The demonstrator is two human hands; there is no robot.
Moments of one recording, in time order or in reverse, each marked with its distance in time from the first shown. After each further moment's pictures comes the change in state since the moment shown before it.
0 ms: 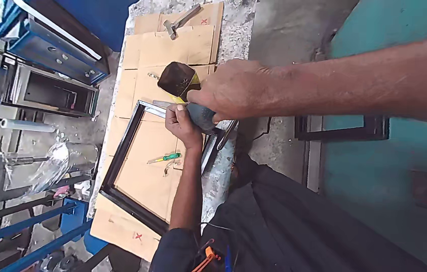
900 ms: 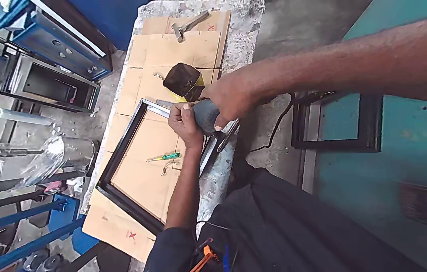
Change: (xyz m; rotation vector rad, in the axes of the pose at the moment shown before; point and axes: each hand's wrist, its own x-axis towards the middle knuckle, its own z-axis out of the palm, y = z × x) left_hand 0.005 0.006 -0.004 -0.053 -0.050 0.001; right_hand 0.019 0.003 -0.013 0.418 -0.393 0.210
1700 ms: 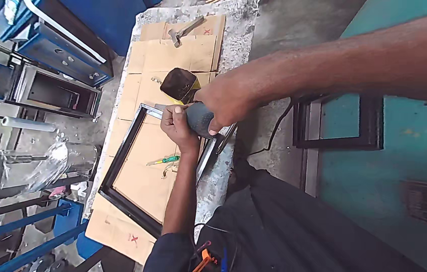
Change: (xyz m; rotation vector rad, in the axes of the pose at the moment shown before) left_hand 0.003 0.026 0.001 0.006 -0.061 0.010; right_hand -0.023 -0.010 -0.010 -0.068 0.036 -0.042
